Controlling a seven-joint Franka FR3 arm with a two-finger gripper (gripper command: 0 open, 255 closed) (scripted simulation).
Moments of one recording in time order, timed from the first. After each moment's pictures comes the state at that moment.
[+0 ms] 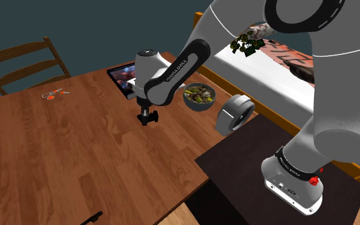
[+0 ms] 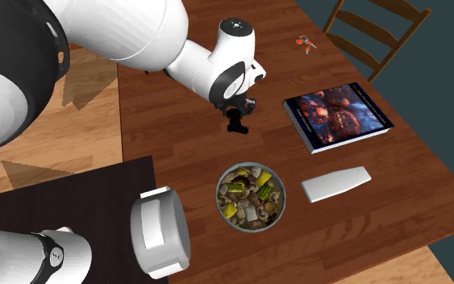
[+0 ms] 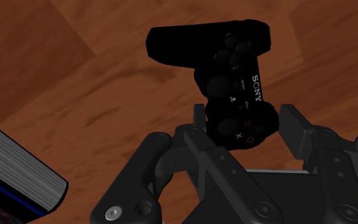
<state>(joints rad) 0.18 0.61 0.33 -1.97 -0.22 2.63 -0.42</state>
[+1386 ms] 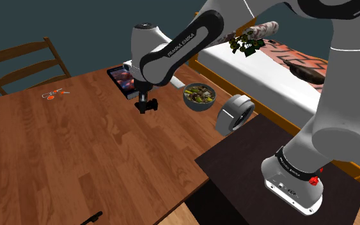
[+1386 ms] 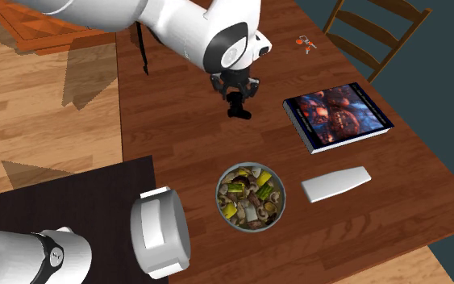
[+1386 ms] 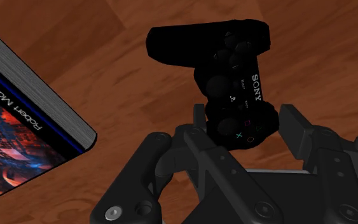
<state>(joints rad) 0.13 0.45 0.40 -1.98 -0.15 2.48 -0.46</state>
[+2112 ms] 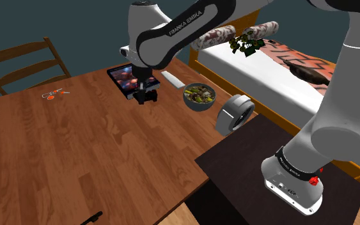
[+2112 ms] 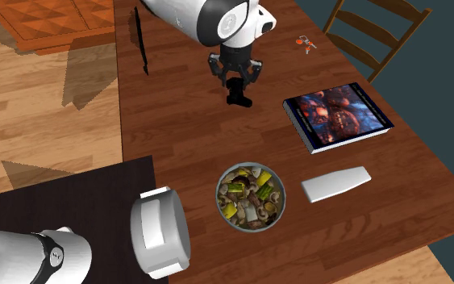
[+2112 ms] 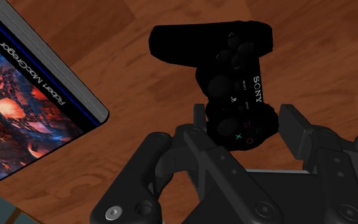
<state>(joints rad) 0.10 0.35 0.43 -1.95 -0.10 2.37 -0.49</state>
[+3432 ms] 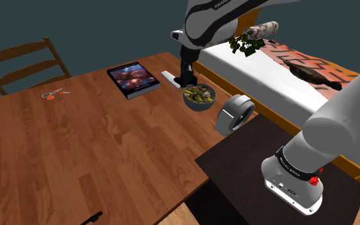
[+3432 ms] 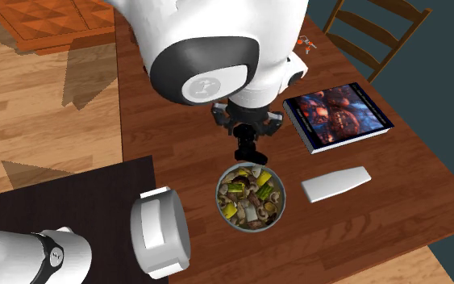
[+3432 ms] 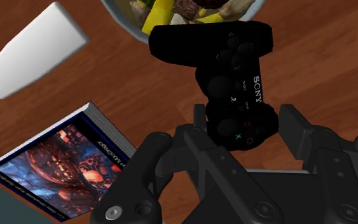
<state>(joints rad) -0.14 -0.02 0.35 -2.30 0.15 2.35 -0.94</state>
